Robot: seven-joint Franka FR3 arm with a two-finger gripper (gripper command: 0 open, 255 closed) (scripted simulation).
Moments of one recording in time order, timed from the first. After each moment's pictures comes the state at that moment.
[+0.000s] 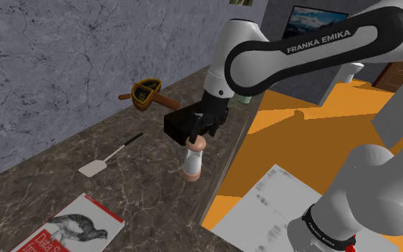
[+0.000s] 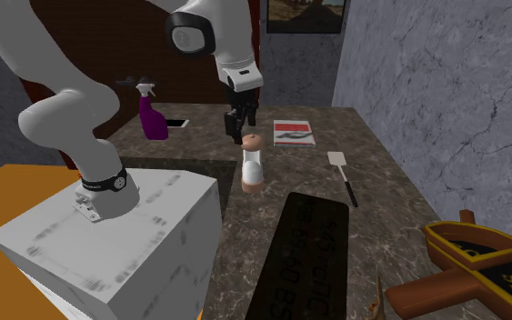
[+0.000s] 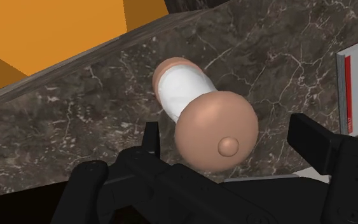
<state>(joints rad) 0.19 -0.34 0.14 -2.47 0.24 2.20 0.21</state>
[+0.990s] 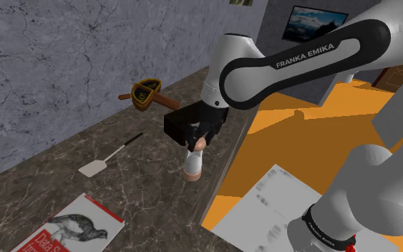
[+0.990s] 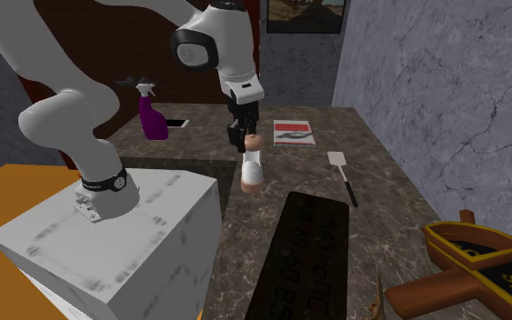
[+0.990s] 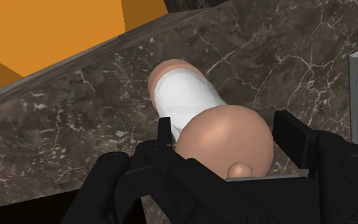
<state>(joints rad) 0.20 -0.29 0.15 -2.51 0.25 2.29 0.20</state>
